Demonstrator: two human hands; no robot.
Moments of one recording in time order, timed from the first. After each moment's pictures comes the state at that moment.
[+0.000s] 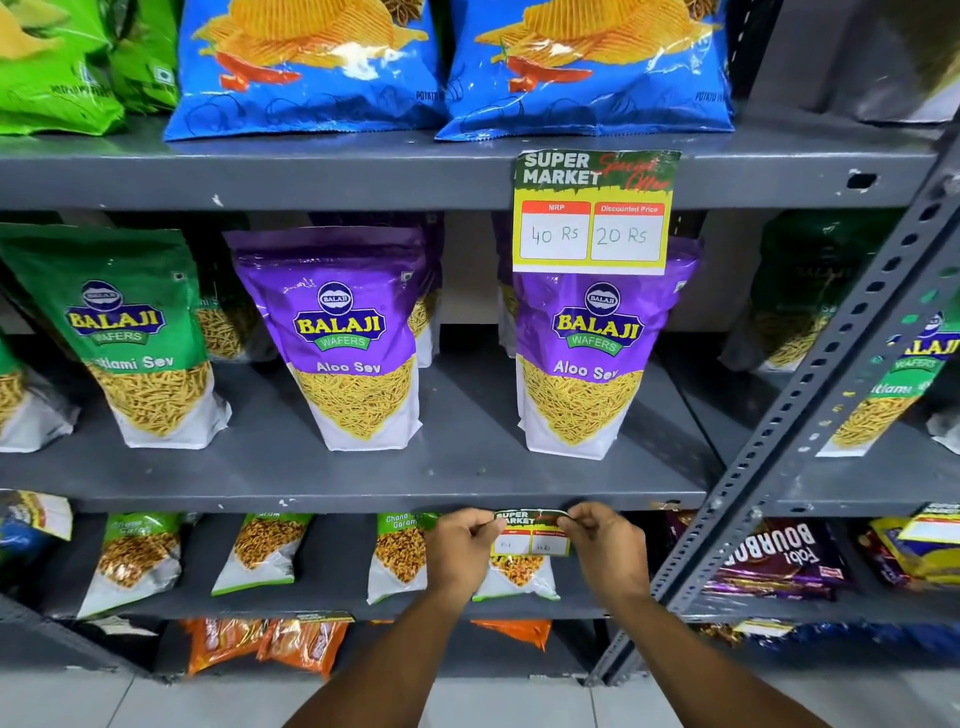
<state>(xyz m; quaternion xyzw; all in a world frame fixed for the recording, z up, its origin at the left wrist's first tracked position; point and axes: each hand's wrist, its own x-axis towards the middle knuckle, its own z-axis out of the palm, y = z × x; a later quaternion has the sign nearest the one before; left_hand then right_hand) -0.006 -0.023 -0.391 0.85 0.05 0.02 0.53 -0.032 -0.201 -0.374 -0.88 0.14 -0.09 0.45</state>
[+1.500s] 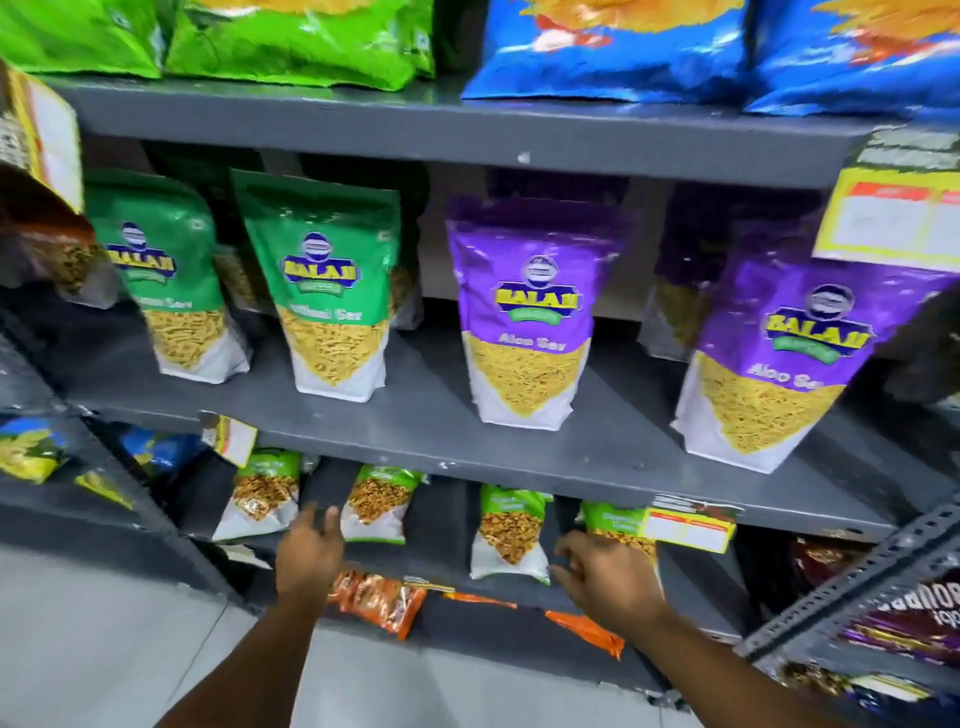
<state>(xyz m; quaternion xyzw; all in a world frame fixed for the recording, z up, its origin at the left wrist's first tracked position) -0.034 0.310 -0.433 0.85 0.31 0.12 0.41 -0.040 -0.042 -0.388 -0.97 -0.17 0.01 0.16</state>
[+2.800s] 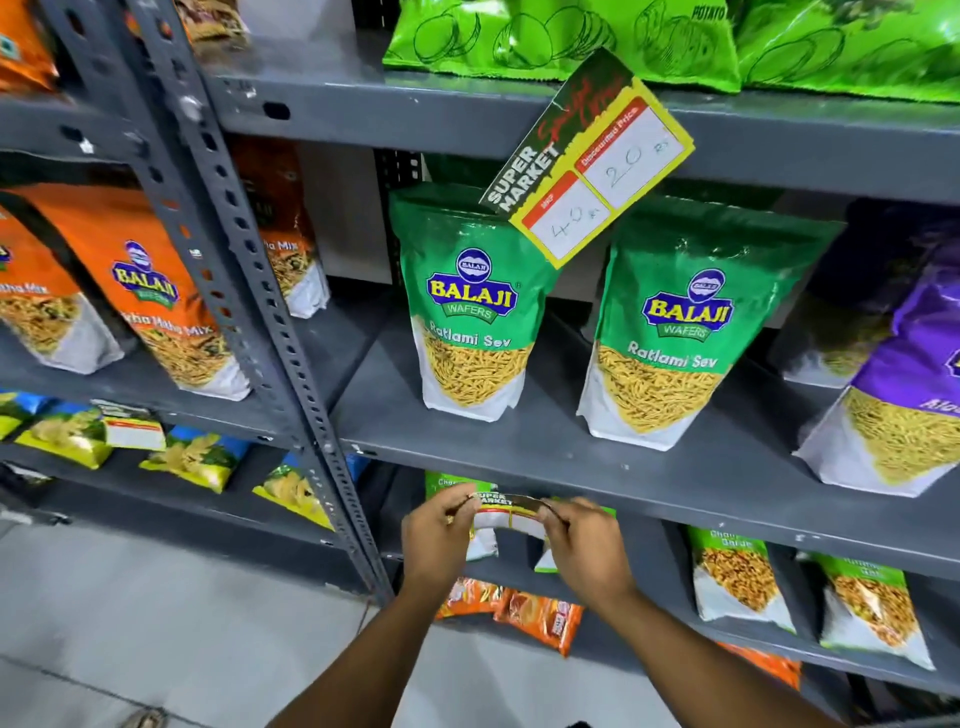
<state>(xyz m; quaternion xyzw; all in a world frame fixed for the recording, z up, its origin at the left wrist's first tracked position) 0.012 0.581 -0.398 0.79 0.15 0.12 0.58 0.030 0.395 -0.382 -0.94 -0.10 -0.05 0.32</state>
